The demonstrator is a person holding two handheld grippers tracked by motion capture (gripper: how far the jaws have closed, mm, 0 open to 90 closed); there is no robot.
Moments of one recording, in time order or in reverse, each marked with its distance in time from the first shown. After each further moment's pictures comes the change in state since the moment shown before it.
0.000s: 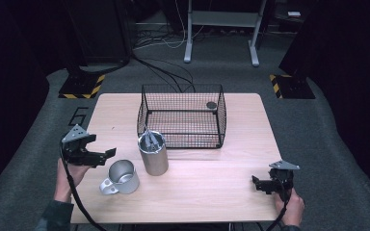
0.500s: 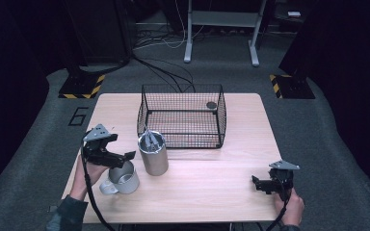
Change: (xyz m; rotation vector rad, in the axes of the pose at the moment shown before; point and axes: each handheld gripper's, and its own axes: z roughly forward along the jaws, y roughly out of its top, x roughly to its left) left arm -0.043 0.020 0.027 0.024 -0.129 0.087; right arm 0.000 0.000 0.000 0.002 0.001 0.002
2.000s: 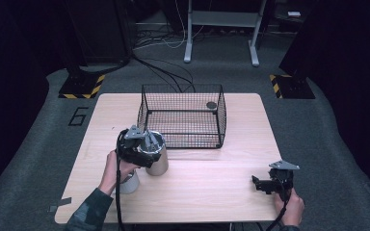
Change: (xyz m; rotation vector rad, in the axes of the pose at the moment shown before) left arm -0.031 0.012 0.073 0.137 0.002 0.049; right arm 0.000 0.000 0.000 -0.002 -0.002 0.001
